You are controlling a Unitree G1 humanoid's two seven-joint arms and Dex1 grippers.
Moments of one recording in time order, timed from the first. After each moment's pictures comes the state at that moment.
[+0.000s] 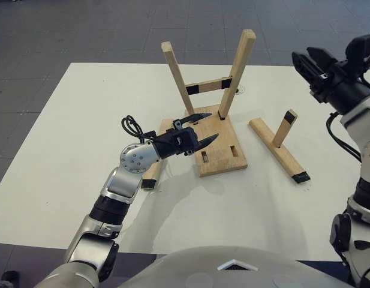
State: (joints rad) left arm -0.21 0.42 -0.28 -0.04 0.07 -0.29 -0.68; right arm -0.43 -0.50 -0.23 -0.30 0.61 0.76 0.35
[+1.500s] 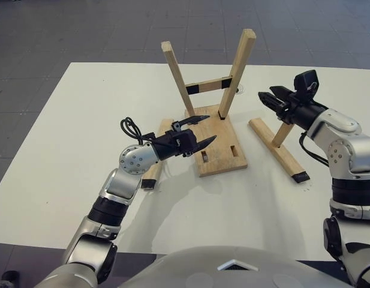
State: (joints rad) left arm -0.20 0.43 -0.28 -0.04 0.09 -0.28 -0.67; right arm -0.41 -0.46 -0.07 -0.16 0.45 0.74 0.45
